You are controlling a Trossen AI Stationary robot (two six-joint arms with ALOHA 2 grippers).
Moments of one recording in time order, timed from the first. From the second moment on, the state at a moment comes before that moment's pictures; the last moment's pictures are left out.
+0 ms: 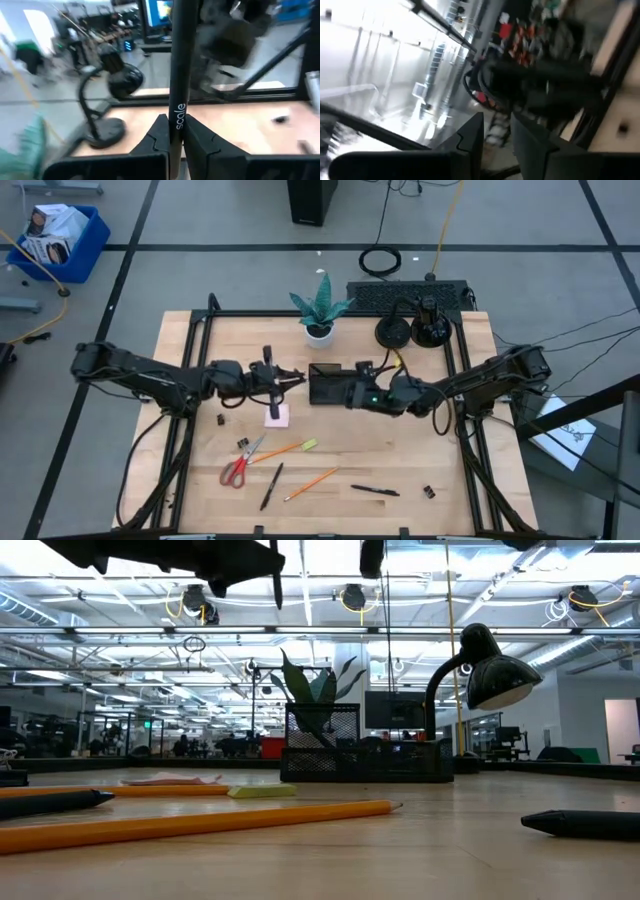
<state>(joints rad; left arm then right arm) -0.08 1.17 0.62 0.50 -0.21 0.10 0.21 1.53 0.90 0.86 0.36 1.13</state>
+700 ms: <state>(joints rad) -0.06 1.16 0.62 0.45 -0.01 -0.25 0.19 1.49 0.90 0.66 0.41 0.30</state>
